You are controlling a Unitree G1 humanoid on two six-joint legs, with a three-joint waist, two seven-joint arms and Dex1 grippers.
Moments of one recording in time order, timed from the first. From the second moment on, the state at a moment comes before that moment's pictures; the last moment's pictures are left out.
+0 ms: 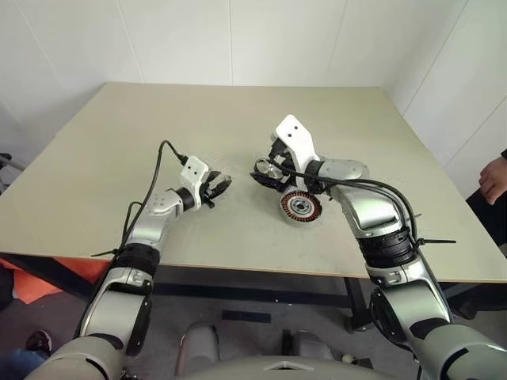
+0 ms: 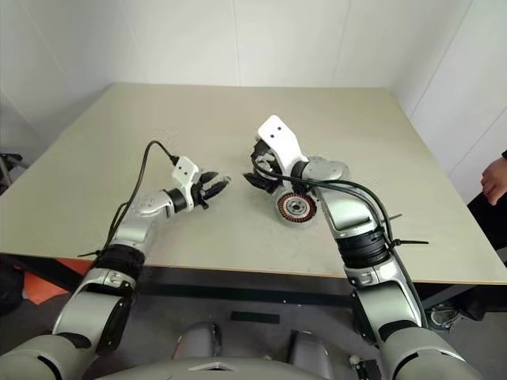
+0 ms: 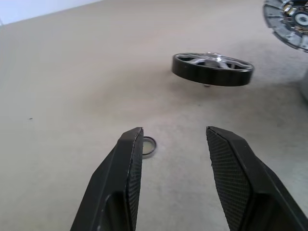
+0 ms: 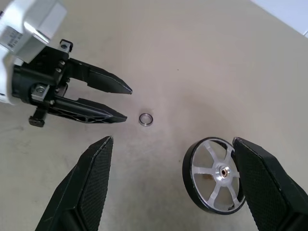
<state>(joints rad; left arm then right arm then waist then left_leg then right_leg) -0.59 0.27 -0.05 0.63 -0.12 -0.01 -0.64 -0.67 -0.31 0.18 -0.07 0.02 0.73 0.72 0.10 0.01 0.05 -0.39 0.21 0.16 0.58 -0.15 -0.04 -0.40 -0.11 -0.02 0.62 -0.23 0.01</state>
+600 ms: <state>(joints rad) -0.71 0.16 0.01 0.87 -0.10 -0.05 -0.48 -0.66 -0.31 0.18 -0.08 0.08 0.73 0.66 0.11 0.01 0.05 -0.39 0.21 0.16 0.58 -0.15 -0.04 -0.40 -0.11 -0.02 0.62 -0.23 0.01</state>
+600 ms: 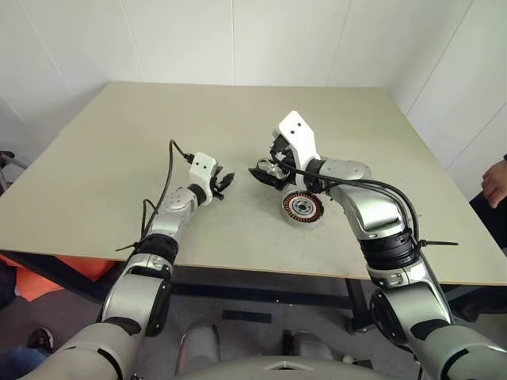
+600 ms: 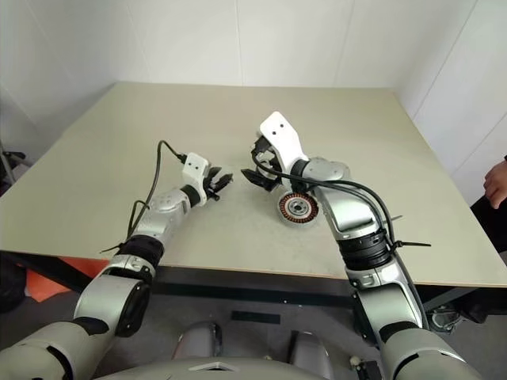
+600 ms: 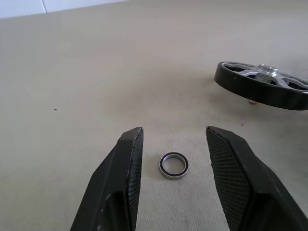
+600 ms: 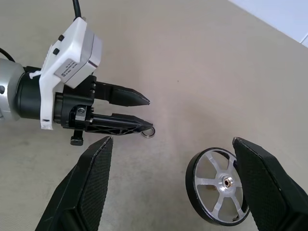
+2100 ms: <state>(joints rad) -0.85 0.10 0.02 1.04 -0.03 0.12 -0.38 -0.66 -0.34 0.17 -0.08 0.10 0.72 0.61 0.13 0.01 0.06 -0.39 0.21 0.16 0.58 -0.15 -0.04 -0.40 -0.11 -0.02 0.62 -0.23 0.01</state>
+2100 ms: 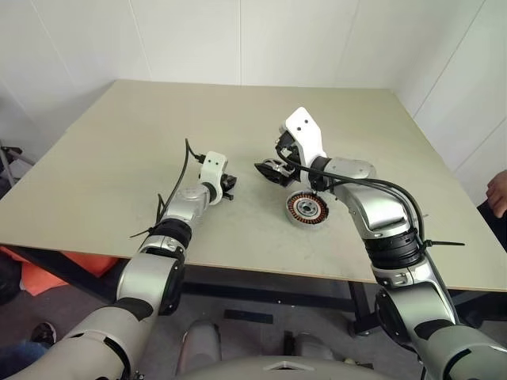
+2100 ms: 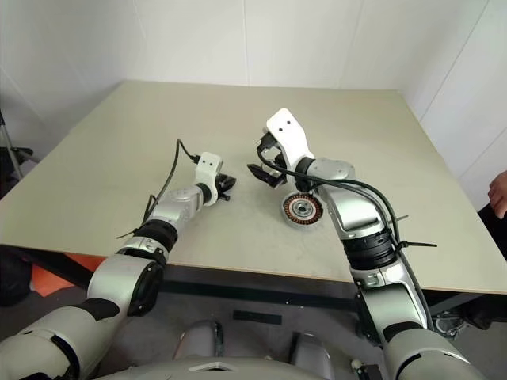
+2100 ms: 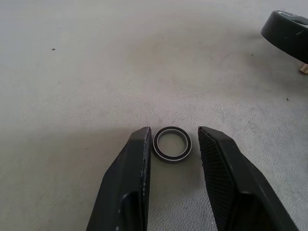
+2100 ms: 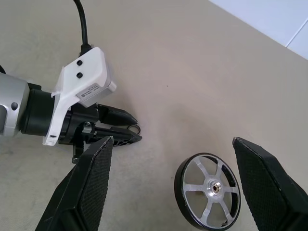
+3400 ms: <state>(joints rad) -0.86 0.08 -0.10 0.81 -0.15 0.16 -1.01 -0.52 -0.54 0.11 -0.05 -0.02 0.65 0.47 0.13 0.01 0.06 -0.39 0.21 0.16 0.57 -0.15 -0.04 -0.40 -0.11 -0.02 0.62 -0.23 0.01</state>
